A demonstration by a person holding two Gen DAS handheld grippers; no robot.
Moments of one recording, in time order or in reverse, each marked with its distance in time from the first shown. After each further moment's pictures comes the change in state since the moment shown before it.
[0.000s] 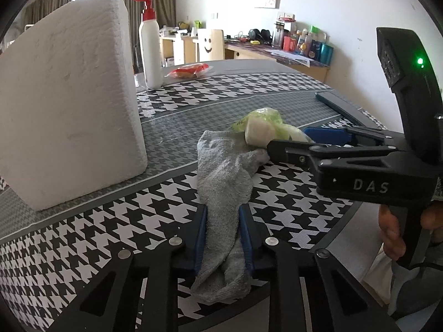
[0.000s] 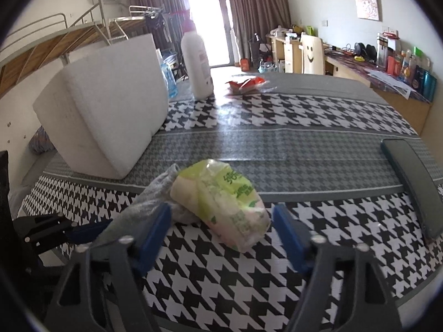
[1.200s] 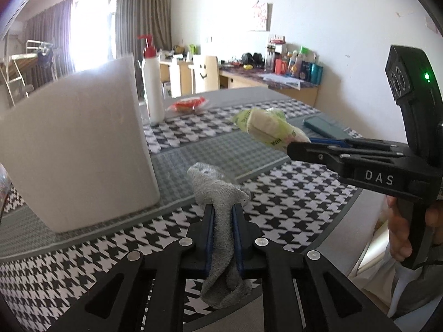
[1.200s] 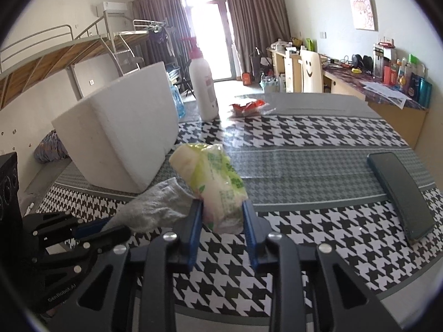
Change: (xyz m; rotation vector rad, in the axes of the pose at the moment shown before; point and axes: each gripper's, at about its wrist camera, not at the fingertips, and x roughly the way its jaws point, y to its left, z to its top) left arm -0.053 0.002 0.000 0.040 -0.139 -0.009; right arm -0.049 0.009 0.004 0.016 -0.102 0.005
